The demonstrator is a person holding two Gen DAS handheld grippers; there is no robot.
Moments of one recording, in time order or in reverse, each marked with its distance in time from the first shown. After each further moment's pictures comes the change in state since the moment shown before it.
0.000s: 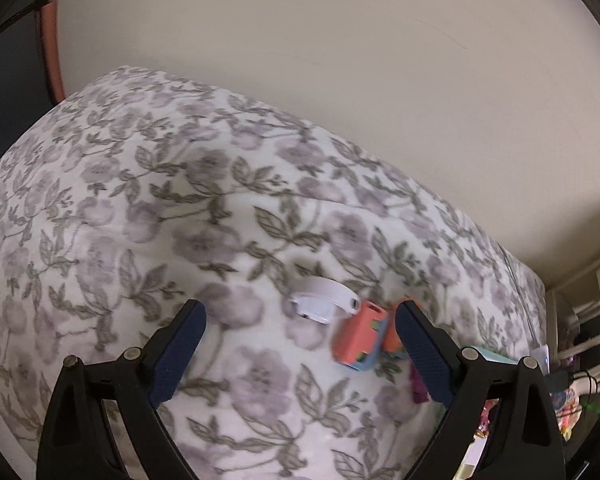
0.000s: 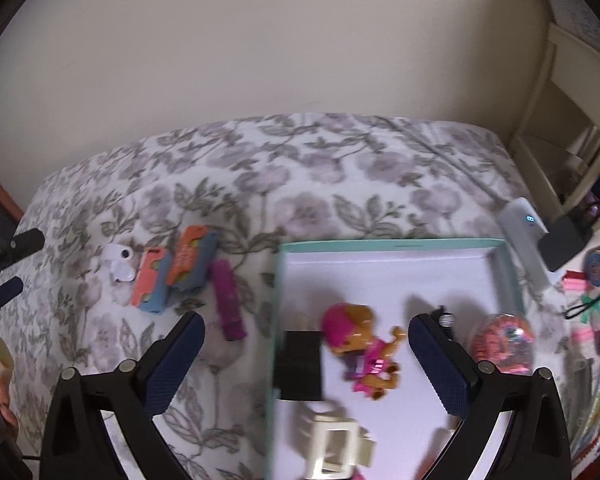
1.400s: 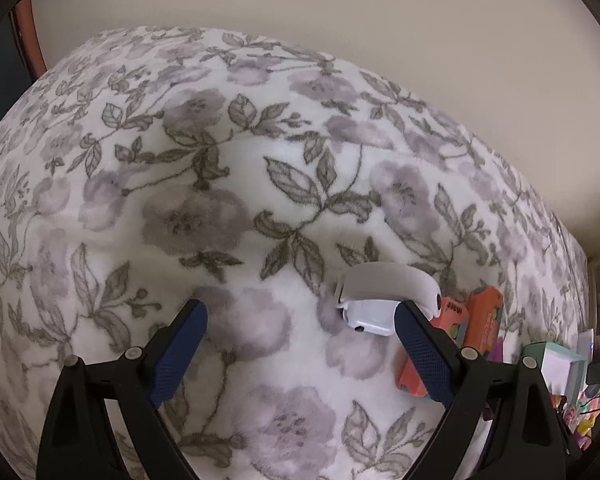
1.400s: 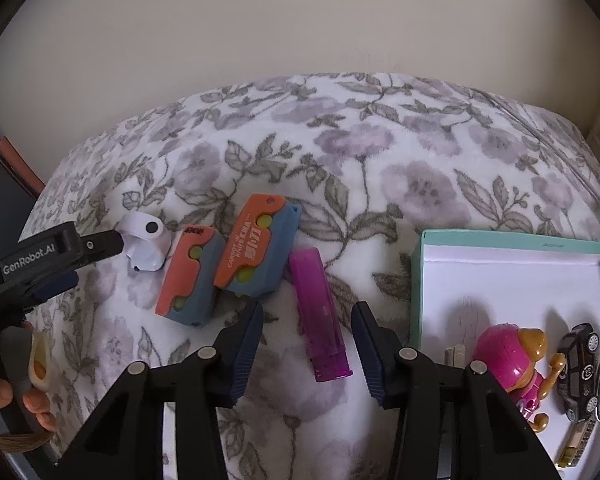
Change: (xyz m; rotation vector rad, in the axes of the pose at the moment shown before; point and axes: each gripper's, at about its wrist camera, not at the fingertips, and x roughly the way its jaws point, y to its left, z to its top) left arm 0.101 0.011 0.000 0.063 0.158 0.050; right arm 0.084 0.059 -0.008 -0.051 0.055 0.124
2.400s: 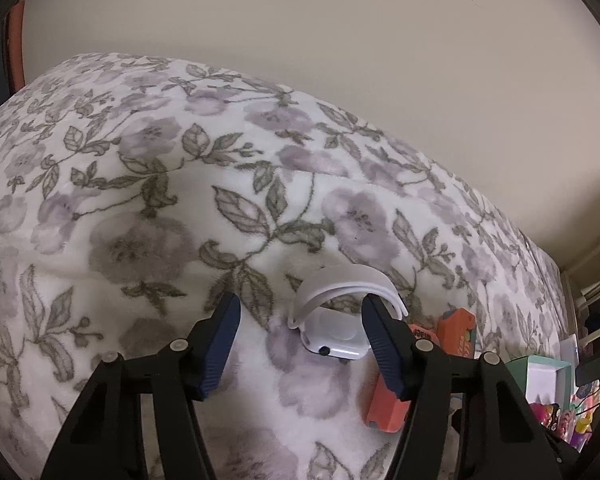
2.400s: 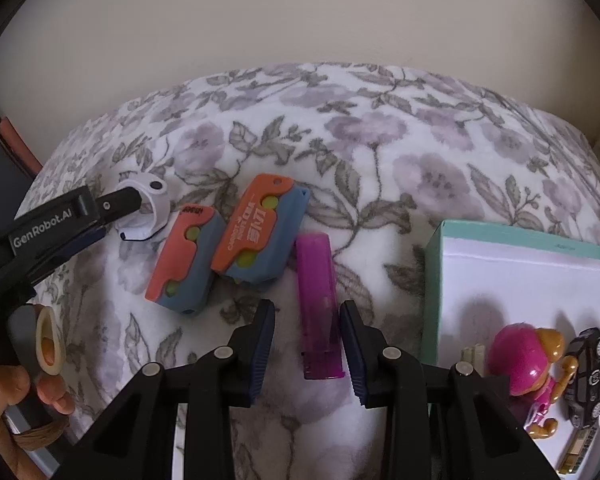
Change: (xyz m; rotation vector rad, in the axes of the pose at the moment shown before) left arm 0.007 -0.011 -0.003 0.034 -0.175 -0.152; right arm 0.014 0.007 -0.007 -0.058 0.015 -0.019
